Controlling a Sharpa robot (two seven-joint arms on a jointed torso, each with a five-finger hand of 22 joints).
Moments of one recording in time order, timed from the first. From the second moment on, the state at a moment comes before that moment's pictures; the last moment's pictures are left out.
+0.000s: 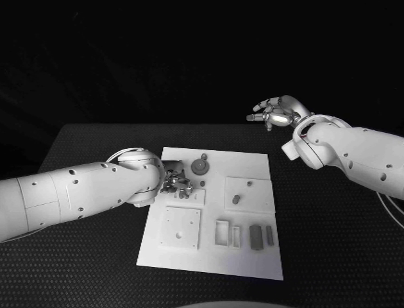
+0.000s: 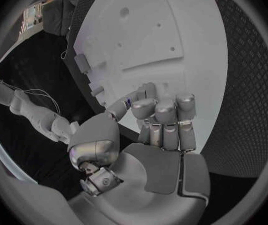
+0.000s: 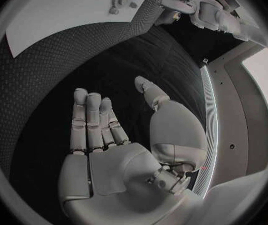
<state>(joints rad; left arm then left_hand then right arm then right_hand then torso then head) 1.31 -0.61 -0.22 1.36 -1.16 0.08 -0.43 0.66 0.10 0.75 -0.28 0.51 1.07 0.07 0.51 0.66 1.44 -0.11 1.10 0.74 1.28 -0.17 1.34 0.72 0.07 1.00 -0.16 1.11 1.31 1.28 -0.68 -0.02 1.13 -0.78 -0.41 0.07 0.91 -0.19 0.45 -0.21 0.36 0.69 0.18 0.21 0.55 0.63 0.12 1.30 0.86 0.91 0.01 1.16 0.93 0.25 0.88 0.09 0.83 1.31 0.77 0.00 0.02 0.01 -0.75</state>
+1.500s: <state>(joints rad) 1.32 -0.59 -0.22 1.35 -1.18 0.13 -0.45 0.67 0.09 0.75 -0.28 0.51 1.07 0.07 0.51 0.66 1.44 -0.11 1.10 0.74 1.28 -0.17 1.34 0.72 0.07 1.00 -0.16 1.11 1.31 1.28 -0.68 -0.02 1.13 -0.78 -0.41 0.07 0.91 -0.19 0.45 -0.21 0.36 0.69 0.18 0.21 0.54 0.63 0.12 1.30 0.85 0.91 0.01 1.16 0.92 0.25 0.88 0.09 0.83 1.31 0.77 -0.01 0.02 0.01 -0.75</state>
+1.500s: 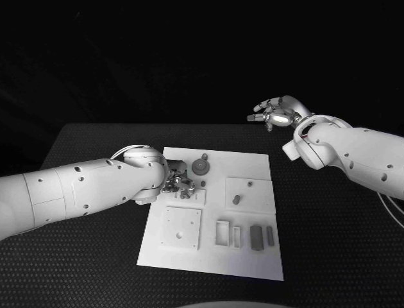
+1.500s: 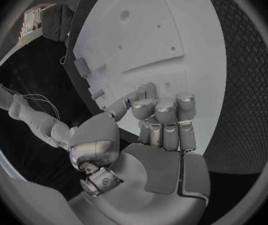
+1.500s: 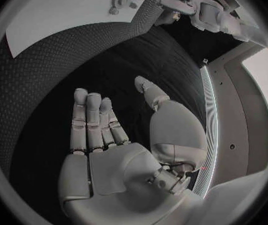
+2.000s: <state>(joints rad) 1.32 -0.60 -0.22 1.36 -1.19 0.12 -0.45 0.65 0.11 0.75 -0.28 0.51 1.07 0.07 0.51 0.65 1.44 -0.11 1.10 0.74 1.28 -0.17 1.34 0.72 0.07 1.00 -0.16 1.11 1.31 1.28 -0.68 -0.02 1.14 -0.78 -0.41 0.07 0.91 -0.19 0.45 -0.21 0.36 0.69 0.18 0.21 0.54 0.63 0.12 1.31 0.85 0.91 0.02 1.16 0.92 0.25 0.88 0.09 0.83 1.31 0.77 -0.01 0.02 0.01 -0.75</state>
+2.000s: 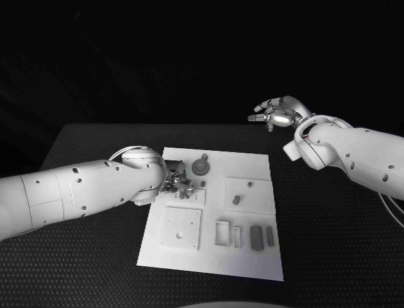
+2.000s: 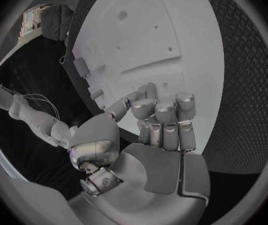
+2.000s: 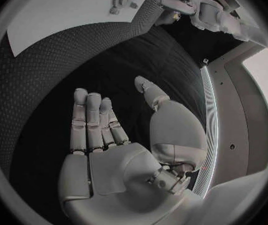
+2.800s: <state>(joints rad) 1.32 -0.60 -0.22 1.36 -1.16 0.12 -0.46 0.58 0.13 0.75 -0.23 0.35 1.08 0.07 0.51 0.64 1.44 -0.11 1.11 0.72 1.28 -0.17 1.34 0.71 0.07 1.00 -0.16 1.11 1.31 1.28 -0.69 -0.02 1.14 -0.78 -0.41 0.07 0.91 -0.19 0.45 -0.21 0.36 0.69 0.18 0.21 0.54 0.63 0.12 1.31 0.85 0.91 0.02 1.16 0.92 0.25 0.88 0.09 0.82 1.31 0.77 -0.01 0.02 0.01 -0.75</state>
